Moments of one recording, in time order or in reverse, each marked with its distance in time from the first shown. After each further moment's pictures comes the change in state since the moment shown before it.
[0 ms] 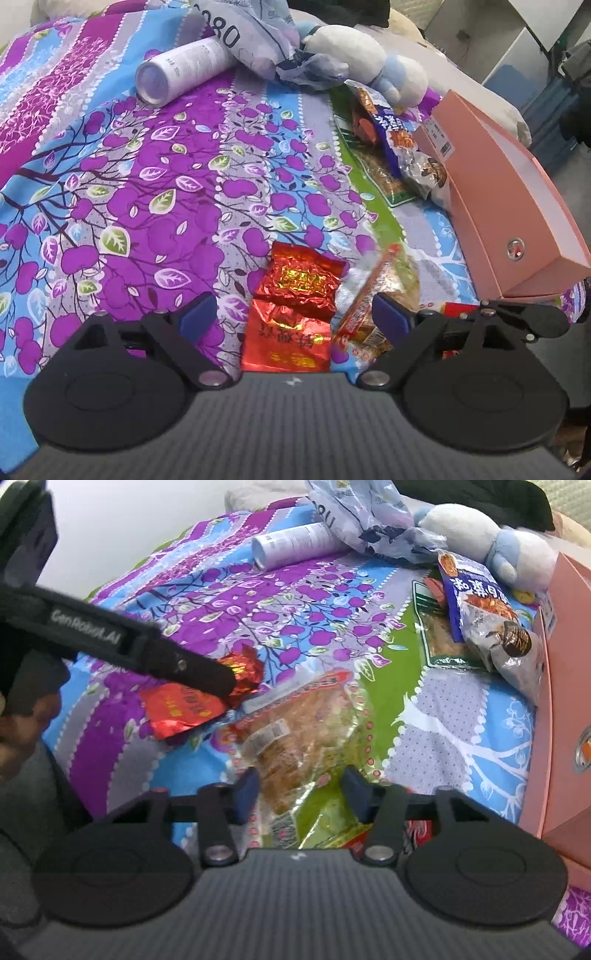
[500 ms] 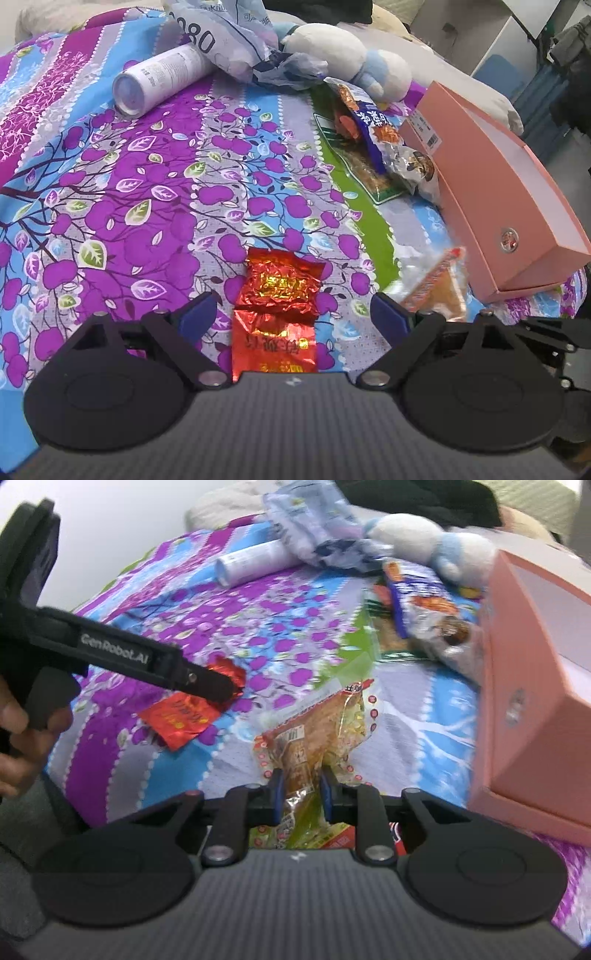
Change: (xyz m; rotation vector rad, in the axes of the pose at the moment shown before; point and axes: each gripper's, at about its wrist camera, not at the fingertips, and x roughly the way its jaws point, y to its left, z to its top) left arm 0.008 -0.016 0.001 0.051 -0.008 -0.004; right arm -0.039 -0.002 -0.016 0.133 -0.046 -0.157
